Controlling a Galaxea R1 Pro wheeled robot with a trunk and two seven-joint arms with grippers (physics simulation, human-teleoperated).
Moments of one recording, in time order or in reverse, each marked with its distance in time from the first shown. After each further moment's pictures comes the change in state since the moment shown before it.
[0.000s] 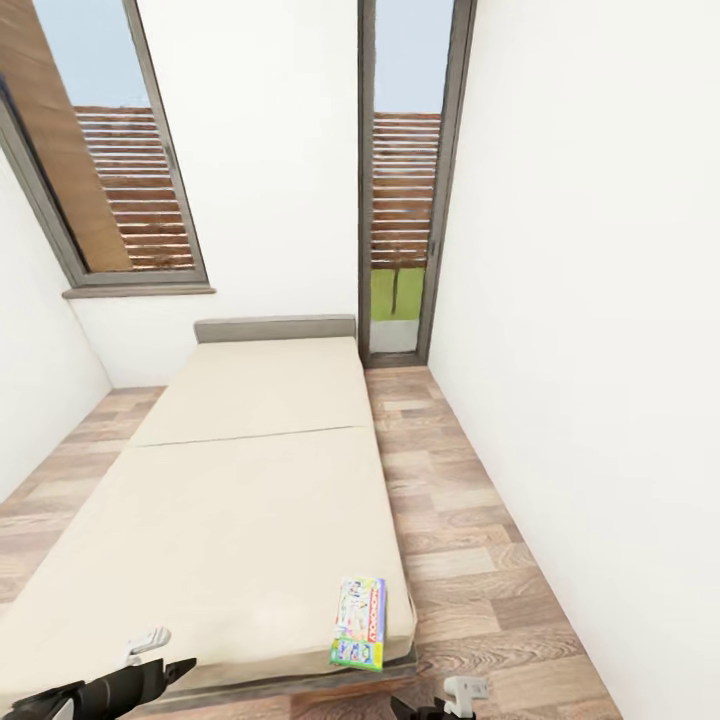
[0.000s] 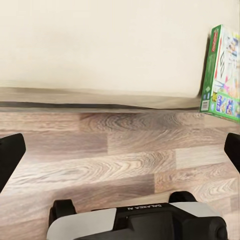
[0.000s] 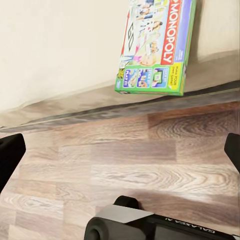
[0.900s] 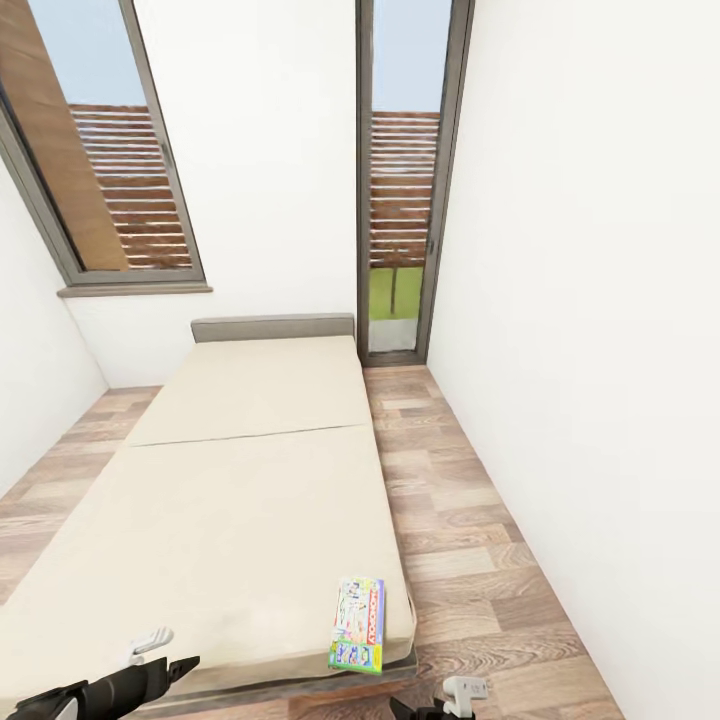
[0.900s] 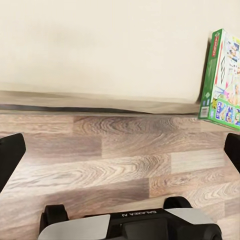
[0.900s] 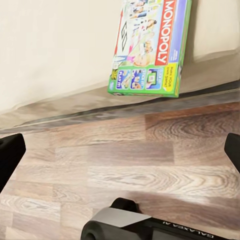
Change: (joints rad) left arm 0.000 -0.011 0.013 0.000 0.013 0.015 0.000; right arm 0.000 0.002 0.001 -0.002 0.002 0.006 -0.005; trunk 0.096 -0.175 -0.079
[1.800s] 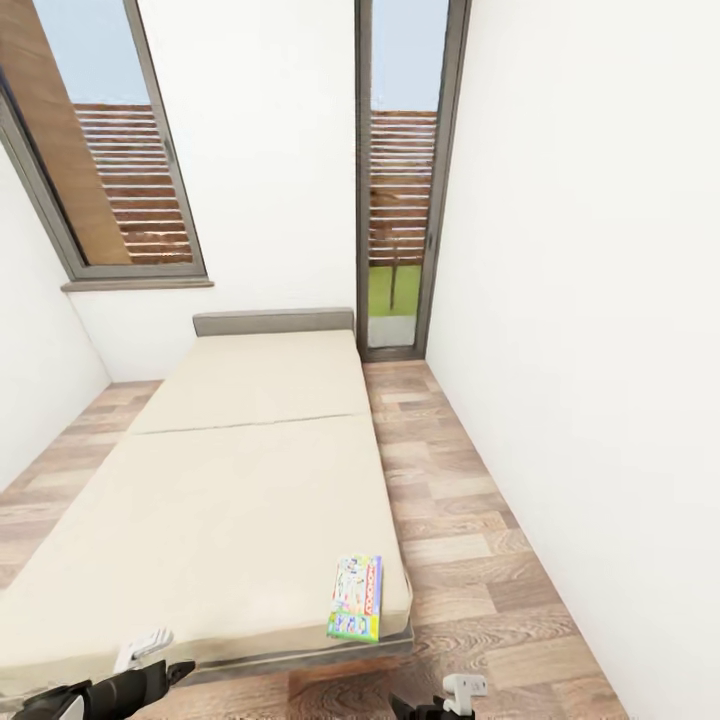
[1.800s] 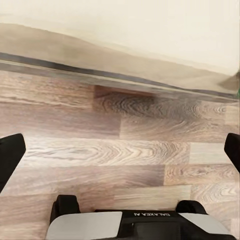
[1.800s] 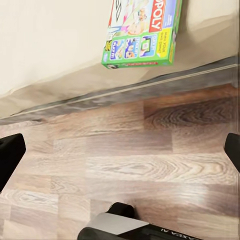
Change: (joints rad) left arm -0.003 -0.013 0.005 0.000 0.019 0.058 0.124; right arm -0.001 -0.001 0.000 -0.008 -0.002 0.006 0.004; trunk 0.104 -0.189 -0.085
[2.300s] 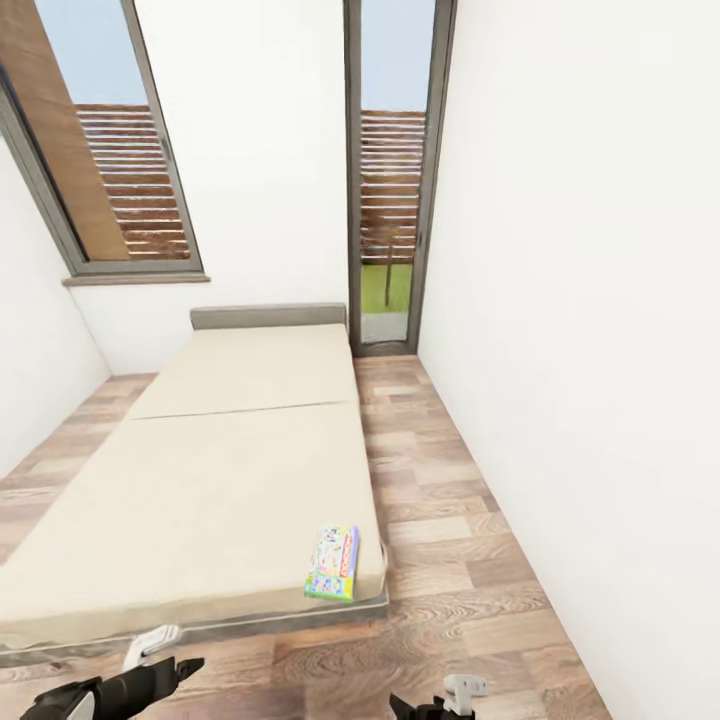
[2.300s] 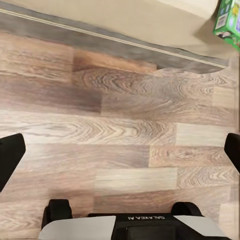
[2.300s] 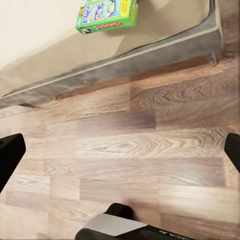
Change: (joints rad) left arm -0.001 -0.020 -0.002 -0.013 0.003 0.006 0.002; right arm -0.001 -0.001 0.000 0.000 0.001 0.002 0.001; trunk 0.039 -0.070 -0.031
